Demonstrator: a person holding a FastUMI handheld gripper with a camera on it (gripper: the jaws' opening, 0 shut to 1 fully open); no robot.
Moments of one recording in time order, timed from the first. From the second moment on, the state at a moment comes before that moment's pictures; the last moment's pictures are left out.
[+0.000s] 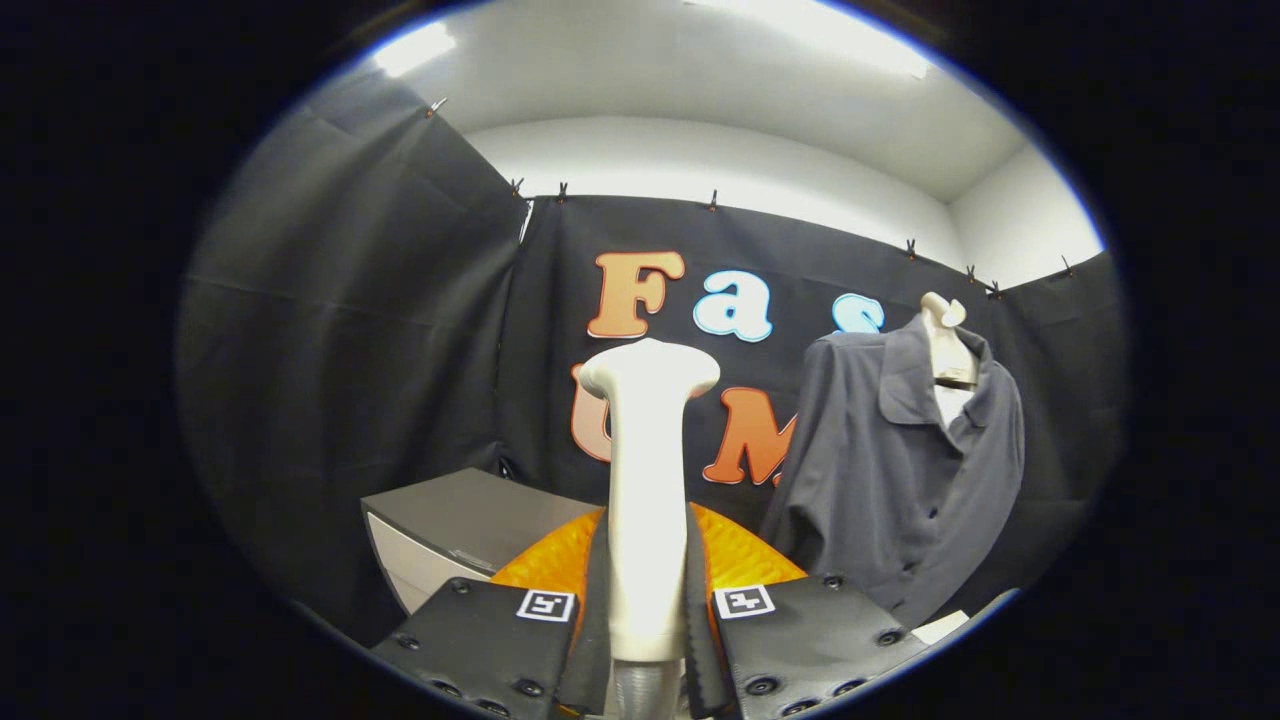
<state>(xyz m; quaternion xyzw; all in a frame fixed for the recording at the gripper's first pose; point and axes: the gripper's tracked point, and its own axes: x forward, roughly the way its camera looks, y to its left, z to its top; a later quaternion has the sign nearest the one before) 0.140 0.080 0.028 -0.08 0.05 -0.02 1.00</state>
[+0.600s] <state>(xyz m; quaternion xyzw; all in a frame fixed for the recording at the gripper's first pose) 0.078 -0.068 0.032 -0.09 0.02 -0.11 0.99</state>
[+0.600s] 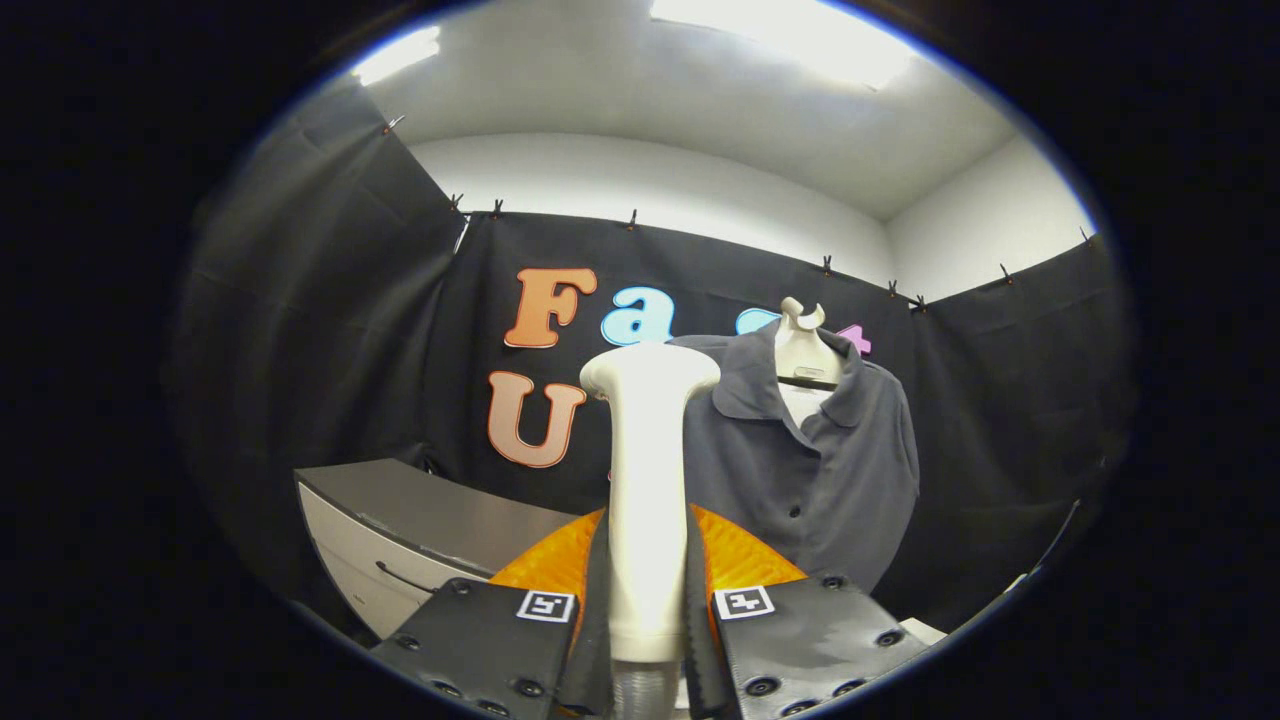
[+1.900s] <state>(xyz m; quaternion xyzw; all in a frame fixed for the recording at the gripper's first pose) 0.087 -0.198 -0.063 -0.03 0.05 -0.11 0.99</state>
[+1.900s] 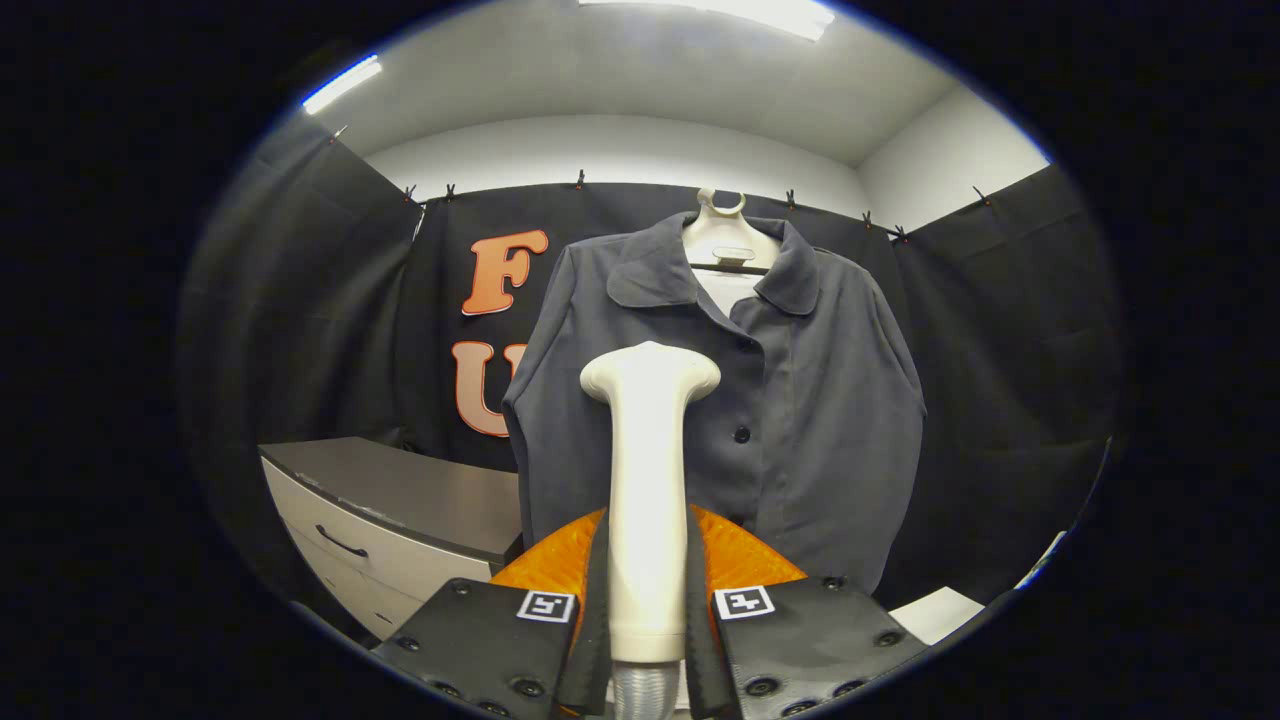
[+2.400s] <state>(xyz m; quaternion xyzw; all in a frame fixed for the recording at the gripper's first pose) 0.051 -0.199 -0.126 -0.02 0.09 -0.10 0.99</state>
